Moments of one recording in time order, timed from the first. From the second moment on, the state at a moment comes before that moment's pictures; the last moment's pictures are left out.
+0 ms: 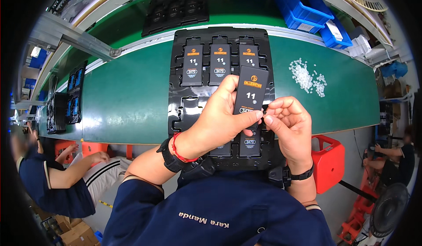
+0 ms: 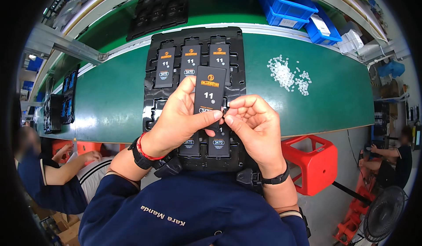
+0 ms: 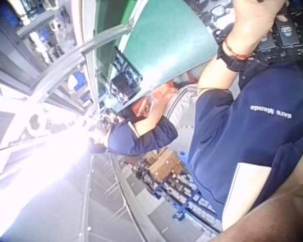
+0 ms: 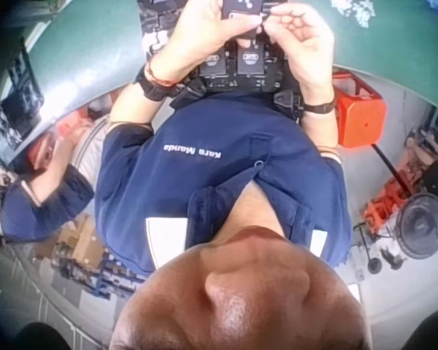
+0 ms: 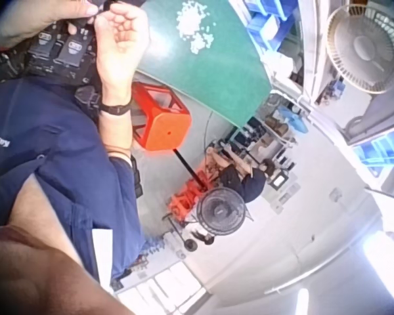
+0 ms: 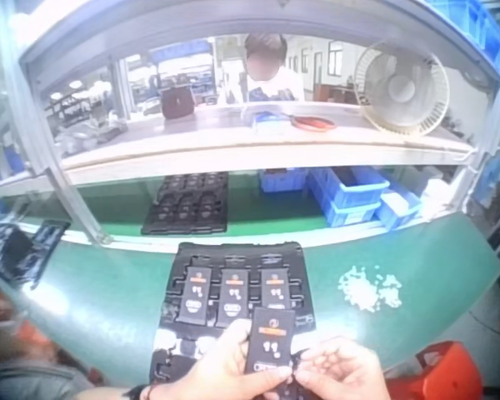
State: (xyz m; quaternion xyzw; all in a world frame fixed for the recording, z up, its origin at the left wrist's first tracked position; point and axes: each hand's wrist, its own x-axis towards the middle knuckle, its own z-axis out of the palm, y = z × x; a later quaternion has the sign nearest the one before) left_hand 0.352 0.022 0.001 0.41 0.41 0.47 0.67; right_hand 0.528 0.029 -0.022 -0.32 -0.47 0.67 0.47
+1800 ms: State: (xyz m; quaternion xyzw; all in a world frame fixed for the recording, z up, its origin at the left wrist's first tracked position) left_hand 0.350 0.018 -0.015 0.60 0.41 0.46 0.52; right_hand 0.524 0.022 -0.009 -0.41 -0.75 0.30 0.42
